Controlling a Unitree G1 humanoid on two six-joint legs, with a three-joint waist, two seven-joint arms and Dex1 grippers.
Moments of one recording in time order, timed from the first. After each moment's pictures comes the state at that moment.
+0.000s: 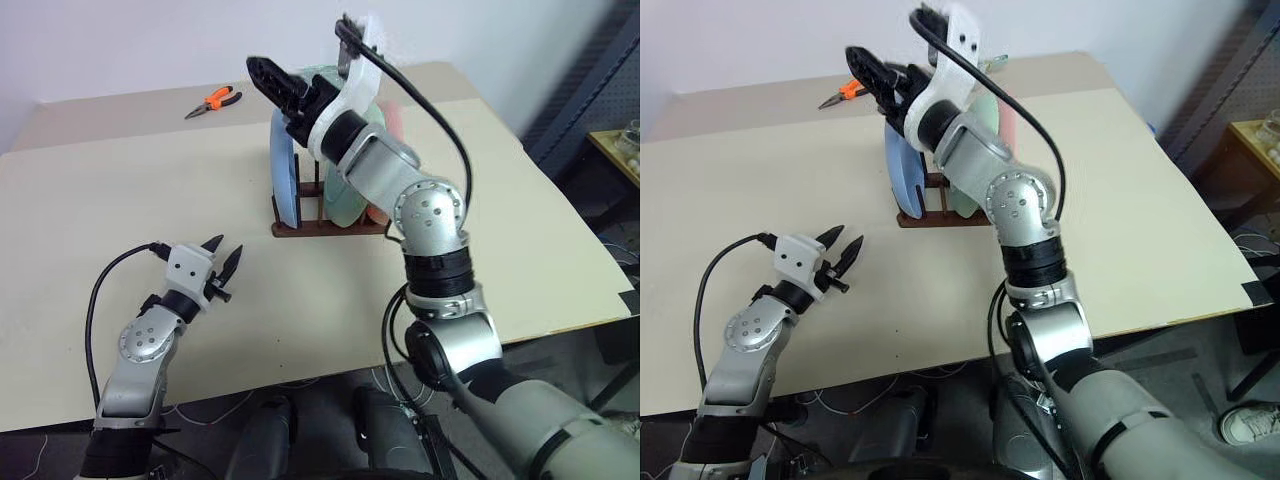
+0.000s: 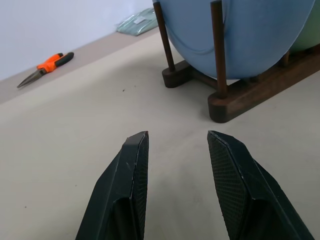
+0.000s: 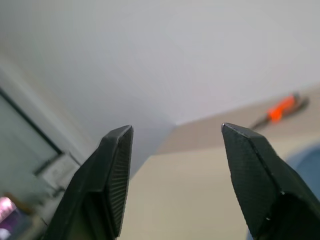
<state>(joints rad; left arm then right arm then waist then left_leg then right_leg) 0.00 0.39 0.09 -0.19 -0.12 0.02 -0.40 -1.04 -0.13 0.07 -0.05 0.86 0.66 0.01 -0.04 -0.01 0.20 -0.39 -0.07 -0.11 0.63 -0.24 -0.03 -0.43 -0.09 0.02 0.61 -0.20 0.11</state>
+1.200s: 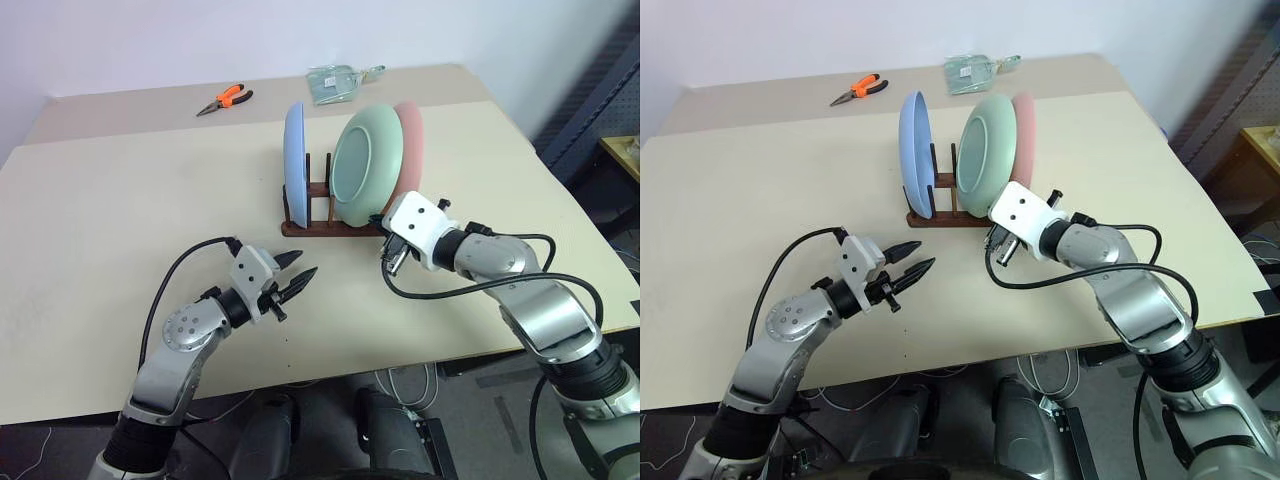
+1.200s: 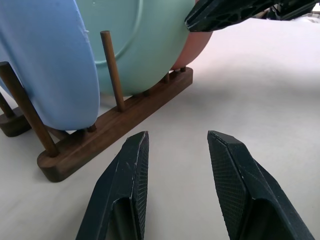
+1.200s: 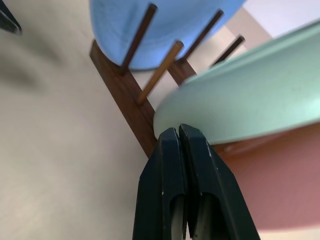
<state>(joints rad) -0.07 0.39 -0.13 -0.36 -0.23 0.23 -0.61 -0.48 -0.73 0.29 -0.45 0.11 0.63 0.54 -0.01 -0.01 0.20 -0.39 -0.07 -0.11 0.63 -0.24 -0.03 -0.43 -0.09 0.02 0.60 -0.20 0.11</state>
